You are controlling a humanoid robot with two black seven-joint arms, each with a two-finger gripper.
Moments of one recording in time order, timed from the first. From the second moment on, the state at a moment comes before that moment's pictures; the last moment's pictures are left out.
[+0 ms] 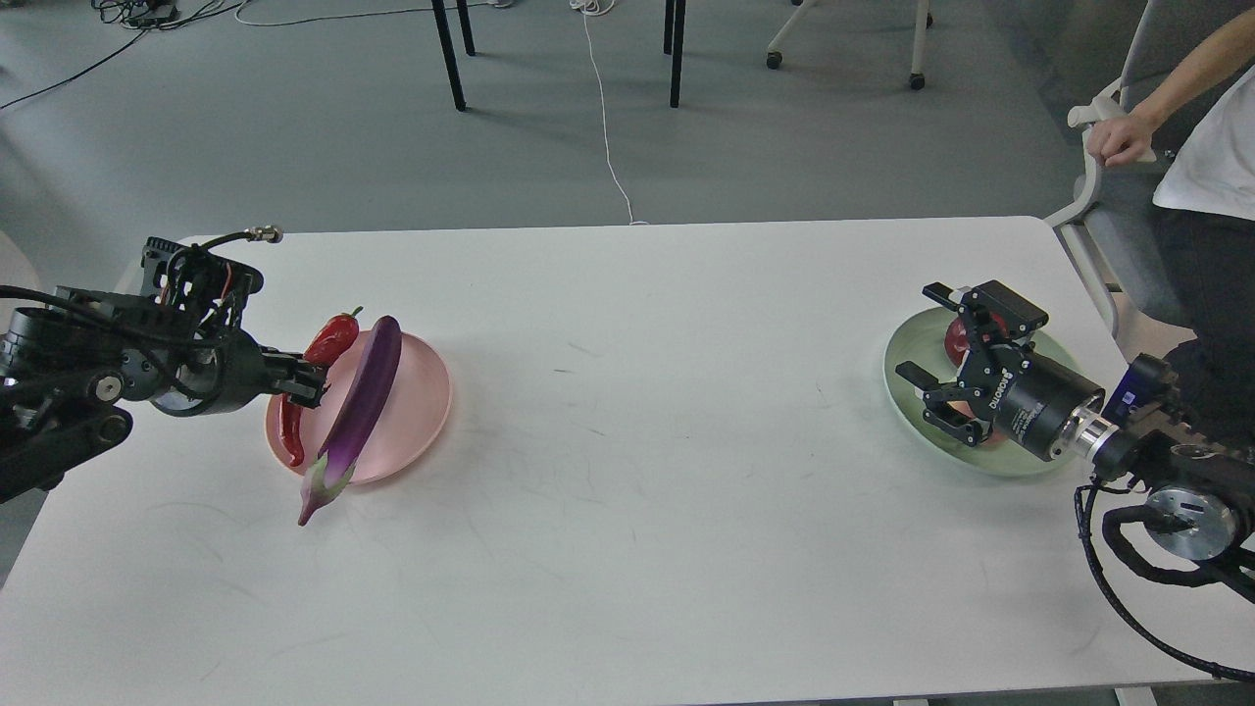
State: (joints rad) left arm -0.92 0.85 -0.20 -1.32 1.61 -0.49 0.13; right arm 0.65 -0.70 0.20 1.00 -0.16 0.42 0.49
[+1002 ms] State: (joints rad) left arm -0.84 0.65 -0.37 -1.31 0.99 -0.13 -0.03; right arm 0.66 -0.70 0.36 1.00 -0.15 0.39 0.49
